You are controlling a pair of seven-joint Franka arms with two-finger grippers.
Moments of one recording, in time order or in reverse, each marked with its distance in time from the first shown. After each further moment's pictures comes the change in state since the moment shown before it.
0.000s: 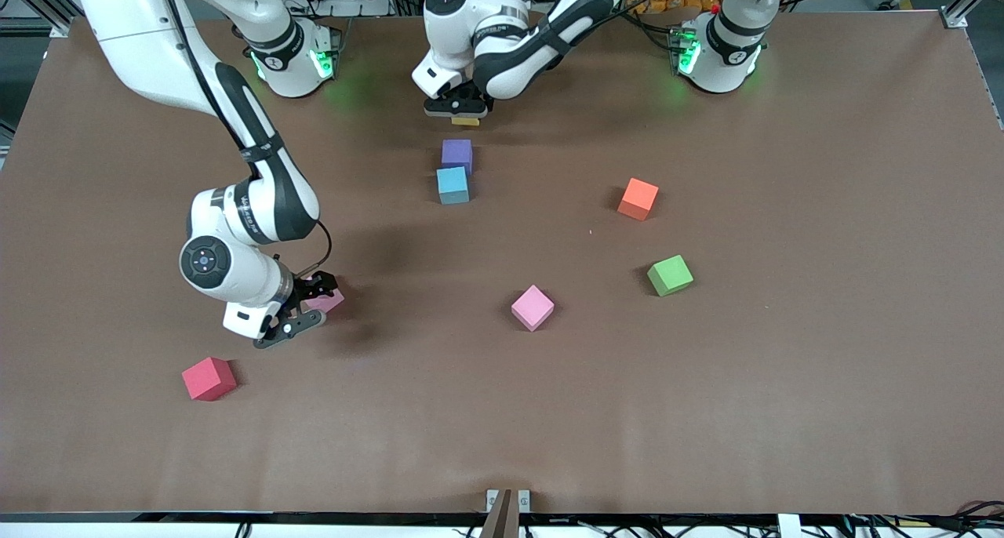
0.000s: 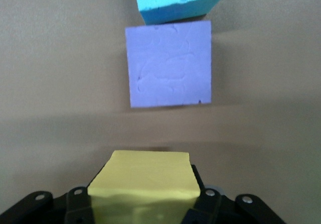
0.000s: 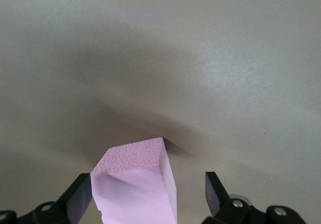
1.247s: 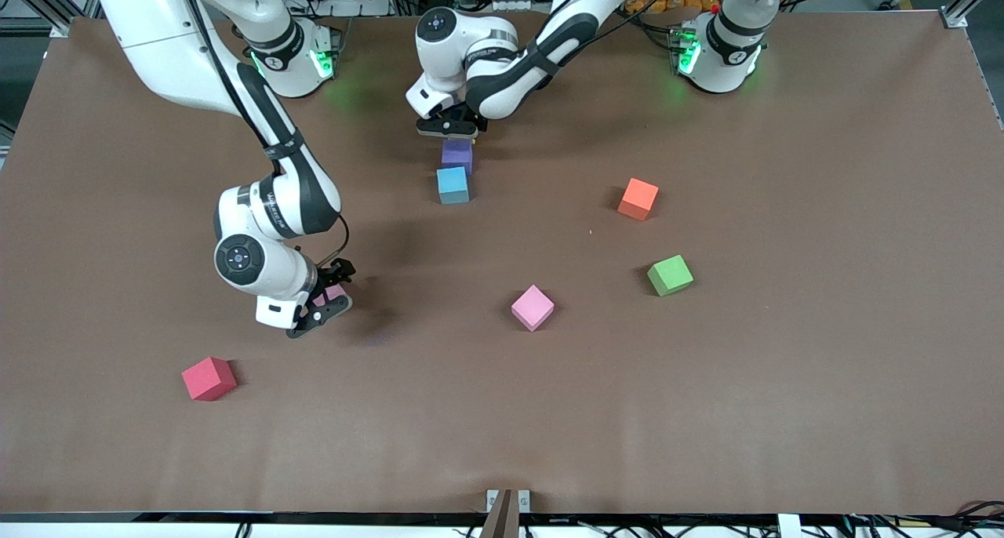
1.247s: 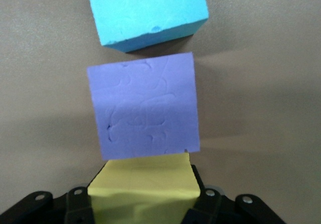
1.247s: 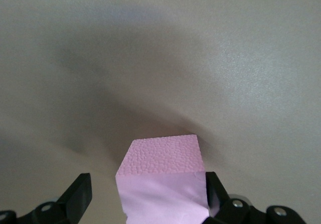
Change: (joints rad) left arm -0.089 0.095 0.104 0.114 0.003 -0.005 0.075; right arm 0.047 0.007 0.003 -0.033 0.003 -0.010 -0.049
